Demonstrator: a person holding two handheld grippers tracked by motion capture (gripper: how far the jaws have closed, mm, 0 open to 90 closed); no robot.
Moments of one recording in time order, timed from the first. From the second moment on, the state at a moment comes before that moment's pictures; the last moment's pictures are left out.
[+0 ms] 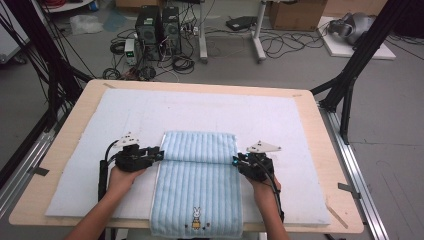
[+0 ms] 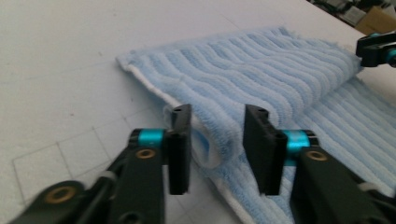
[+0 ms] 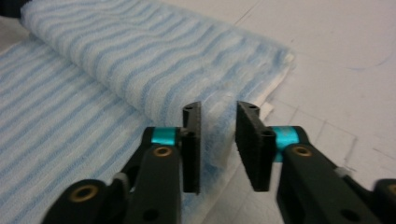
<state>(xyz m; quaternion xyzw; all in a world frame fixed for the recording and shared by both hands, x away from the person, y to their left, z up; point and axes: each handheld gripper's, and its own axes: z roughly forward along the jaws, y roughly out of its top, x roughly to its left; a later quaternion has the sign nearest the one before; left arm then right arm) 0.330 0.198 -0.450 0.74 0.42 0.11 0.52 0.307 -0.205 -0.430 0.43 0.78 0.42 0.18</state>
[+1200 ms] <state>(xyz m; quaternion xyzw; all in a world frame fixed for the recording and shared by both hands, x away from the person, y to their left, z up) 0.423 0.164 -0.450 0.75 0.48 0.16 0.43 0.311 -0.223 -0.425 0.45 0.75 0.44 0.20</state>
